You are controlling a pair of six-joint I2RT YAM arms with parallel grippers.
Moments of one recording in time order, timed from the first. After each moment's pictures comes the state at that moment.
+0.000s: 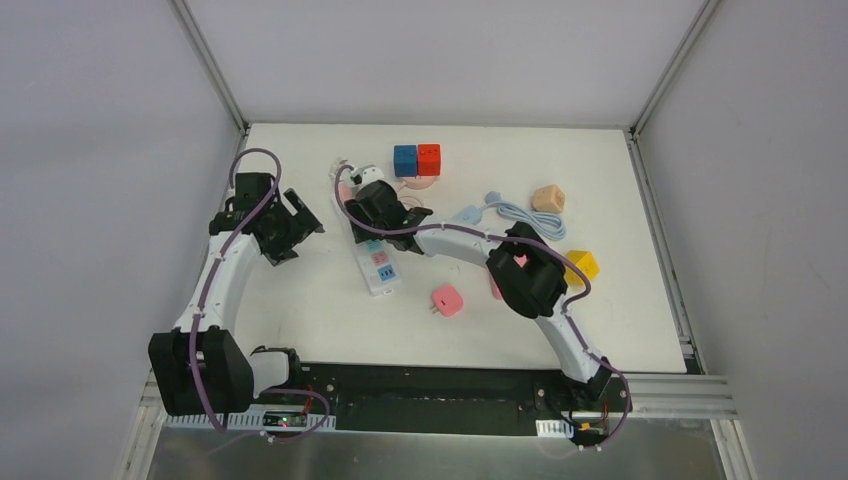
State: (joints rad) left arm 0.07 1.20 0.98 -0.74 0.08 -0.64; right arm 0.97 2.26 1.77 -0.17 0.22 0.37
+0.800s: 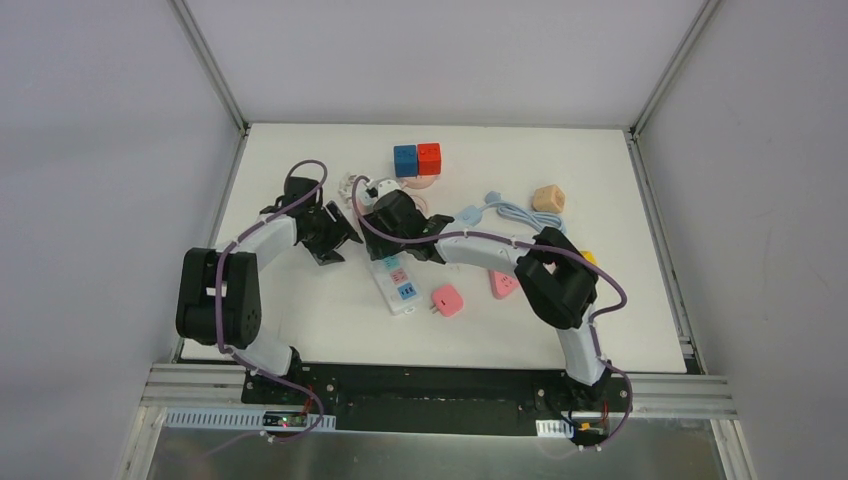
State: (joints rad) left arm -0.09 1.55 0.89 -0.42 0.24 -0.79; right arm 0.98 2.04 1.50 -0.18 0.15 0.38
